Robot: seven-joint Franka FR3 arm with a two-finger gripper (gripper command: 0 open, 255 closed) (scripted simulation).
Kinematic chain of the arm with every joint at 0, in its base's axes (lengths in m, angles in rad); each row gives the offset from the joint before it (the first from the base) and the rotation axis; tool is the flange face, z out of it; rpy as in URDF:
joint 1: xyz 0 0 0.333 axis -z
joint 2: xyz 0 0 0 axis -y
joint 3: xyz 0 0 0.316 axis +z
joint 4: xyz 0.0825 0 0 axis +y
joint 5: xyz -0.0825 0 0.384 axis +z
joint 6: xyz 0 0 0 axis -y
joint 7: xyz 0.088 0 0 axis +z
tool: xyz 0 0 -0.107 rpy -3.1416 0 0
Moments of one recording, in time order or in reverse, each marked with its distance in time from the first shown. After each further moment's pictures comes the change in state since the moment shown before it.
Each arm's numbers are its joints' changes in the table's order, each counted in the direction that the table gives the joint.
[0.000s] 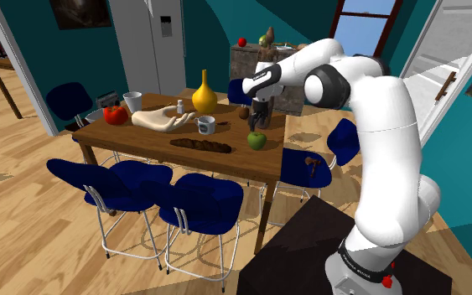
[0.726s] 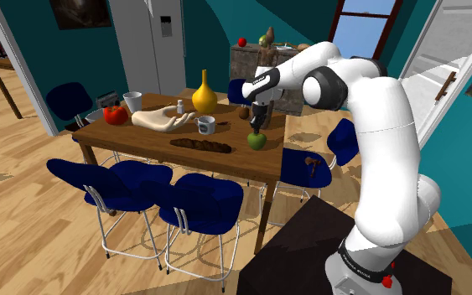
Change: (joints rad) arm 0.003 -0.021 0.004 0.016 0.007 0.037 0.005
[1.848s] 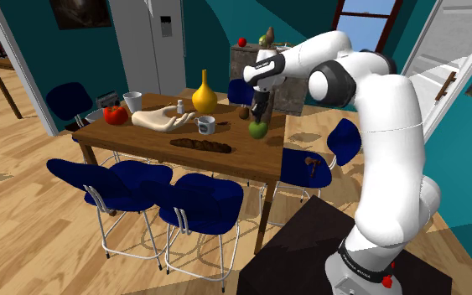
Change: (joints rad) arm -0.005 0.066 -0.012 -0.074 -0.021 -0.138 -0.013
